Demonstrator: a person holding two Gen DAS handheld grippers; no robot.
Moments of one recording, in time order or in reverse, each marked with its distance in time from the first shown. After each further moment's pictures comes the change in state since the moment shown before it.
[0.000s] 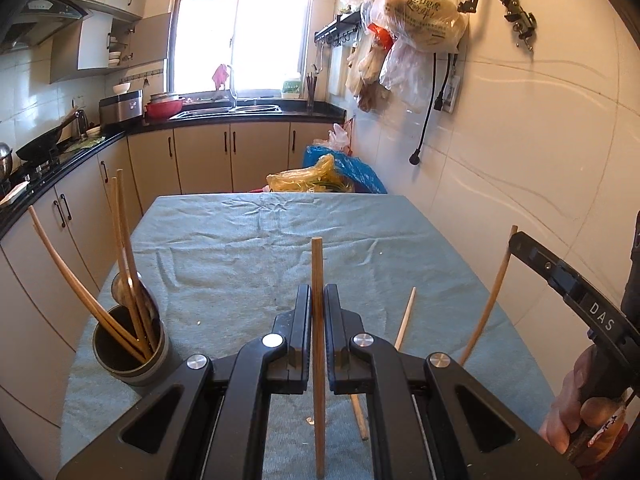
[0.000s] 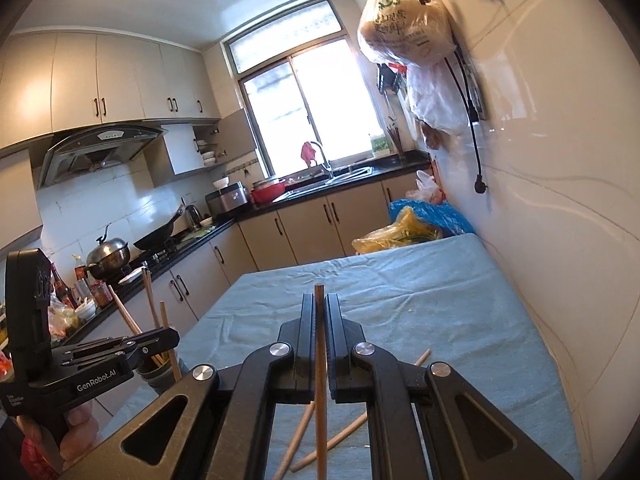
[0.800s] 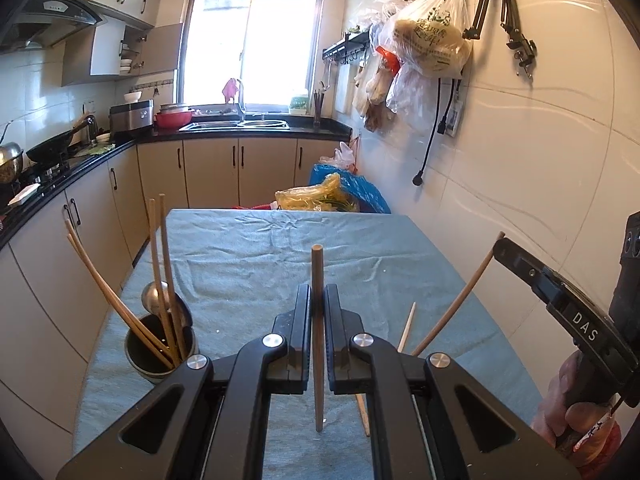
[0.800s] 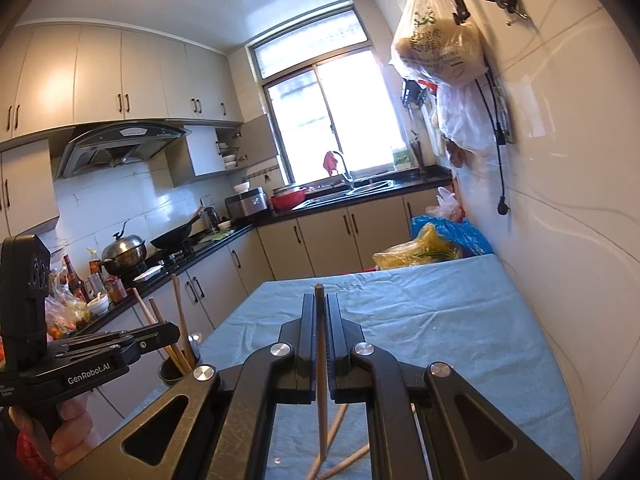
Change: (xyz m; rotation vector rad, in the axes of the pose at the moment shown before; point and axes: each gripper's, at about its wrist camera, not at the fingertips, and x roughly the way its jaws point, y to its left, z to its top) left arm -0.038 0.011 0.009 -0.027 -0.060 0.019; right arm -0.004 0.031 0.012 -0.060 -0.026 0.059
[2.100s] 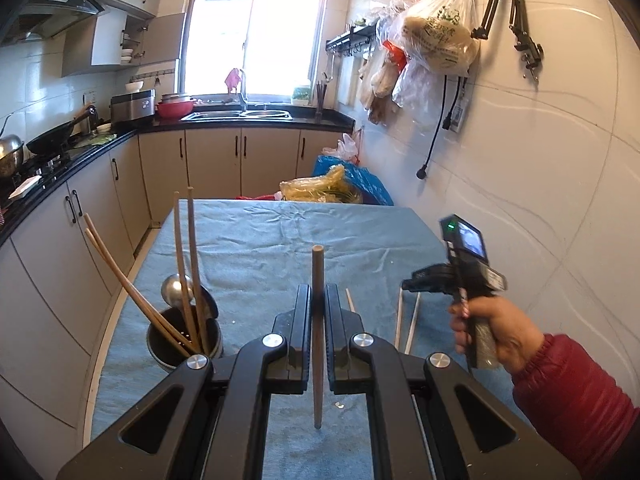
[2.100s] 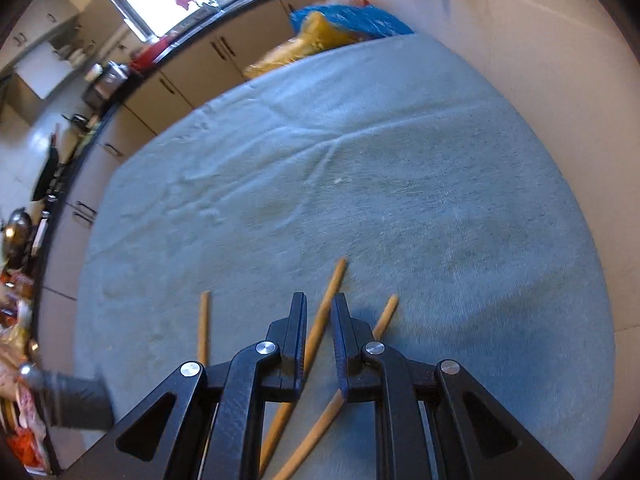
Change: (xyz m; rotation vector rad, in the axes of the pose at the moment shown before) left arm -0.007 0.026 0.002 -0.012 0.052 -0.019; right arm 0.235 -0.159 -0.058 0.324 0.742 -0.292
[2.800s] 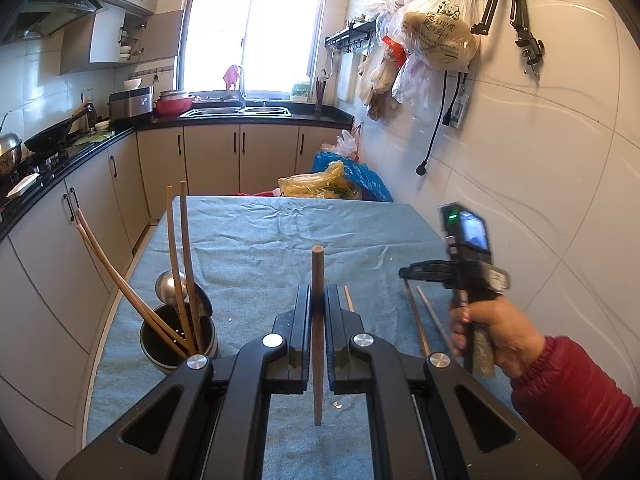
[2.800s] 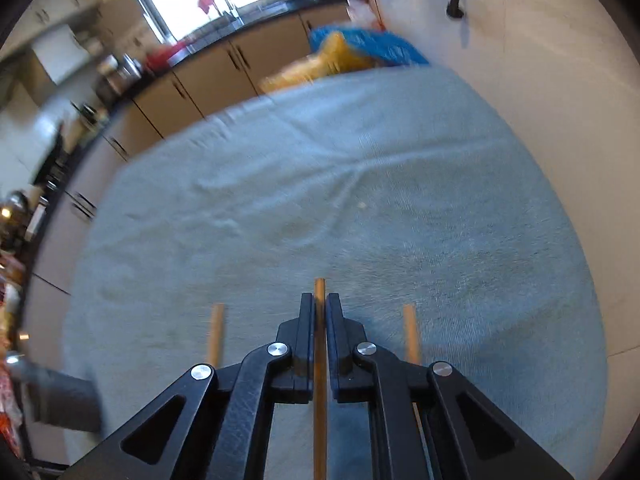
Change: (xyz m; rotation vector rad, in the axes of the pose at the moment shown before) left arm 0.005 -0.001 0.002 0.000 0.005 0.002; right arm -0.040 0.011 -0.017 -0.079 -0.133 0.014
